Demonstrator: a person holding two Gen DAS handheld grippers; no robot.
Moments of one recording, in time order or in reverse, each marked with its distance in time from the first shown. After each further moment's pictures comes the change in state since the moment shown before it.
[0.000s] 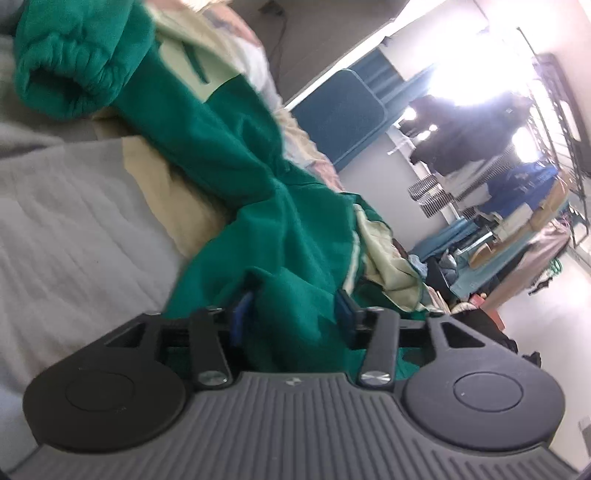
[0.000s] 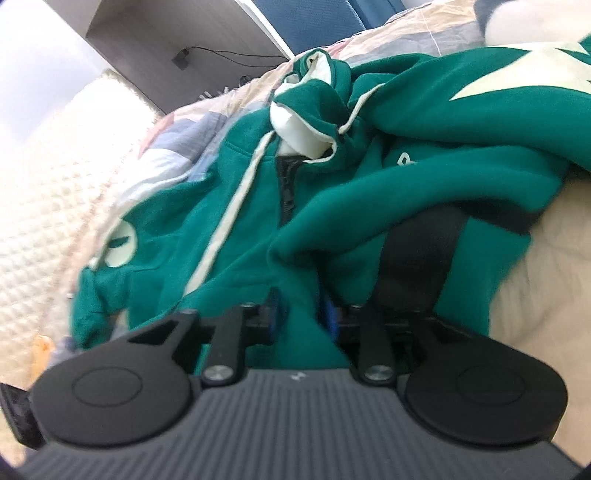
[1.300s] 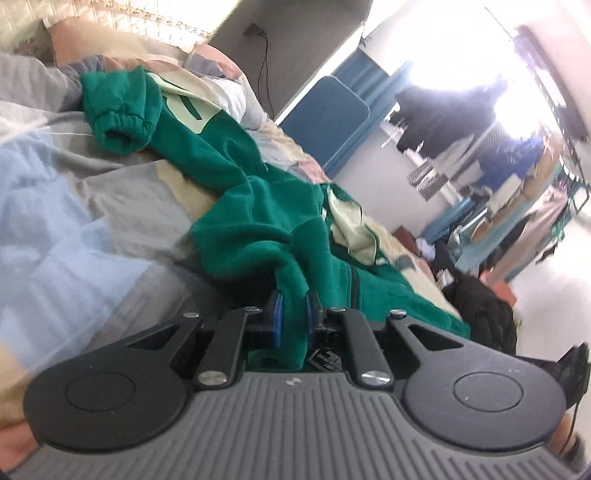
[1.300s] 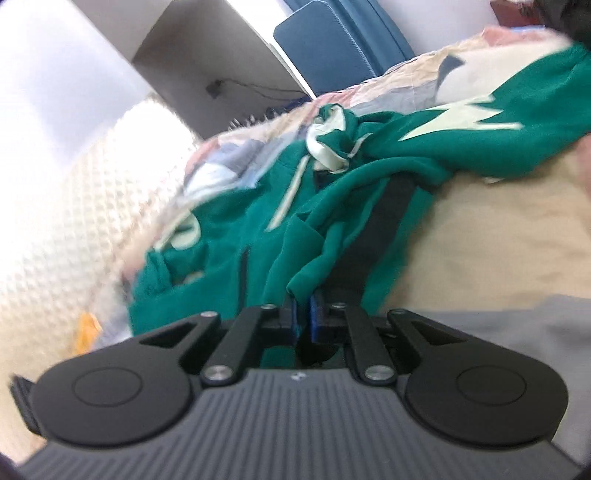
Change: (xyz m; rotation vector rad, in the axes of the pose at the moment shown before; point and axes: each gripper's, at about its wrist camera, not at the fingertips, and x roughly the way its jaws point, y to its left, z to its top) left arm -0.180 -0.081 -0.061 0.104 0.000 0.081; right arm -0.198 0.036 -0.077 -0.057 -0.080 -0.013
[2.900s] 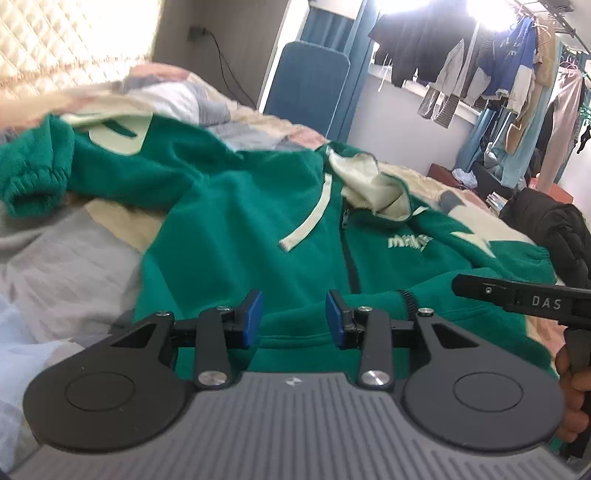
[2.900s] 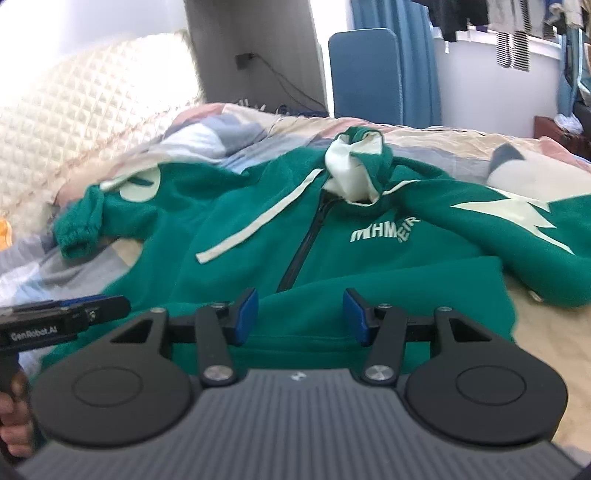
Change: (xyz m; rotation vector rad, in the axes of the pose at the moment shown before) left arm 0.154 -0.058 -0.005 0.362 0.048 0.167; right arm 0.132 0.050 0.005 -0.442 -0.071 -0.174
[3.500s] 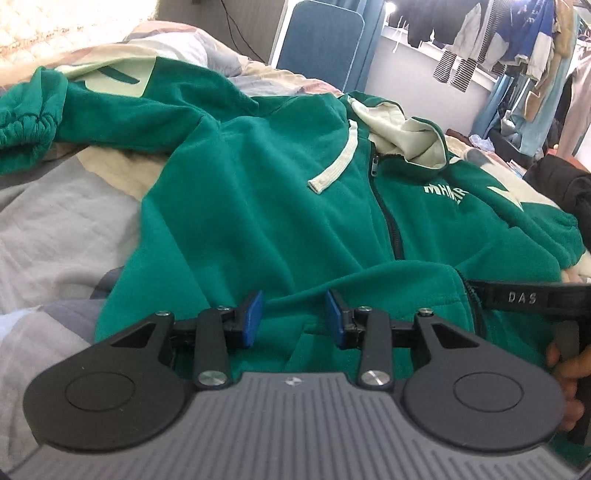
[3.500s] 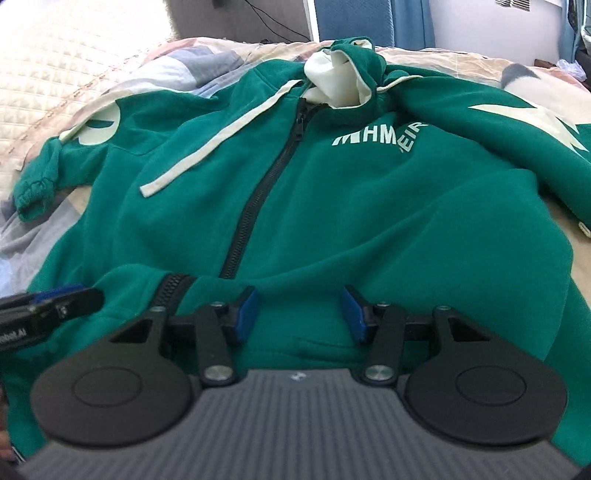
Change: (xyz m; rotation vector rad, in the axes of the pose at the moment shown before) left arm 0.053 0.011 -0.029 0.014 0.110 0.046; right arm 0.066 -0.018 -0.030 0.081 0.201 -0.019
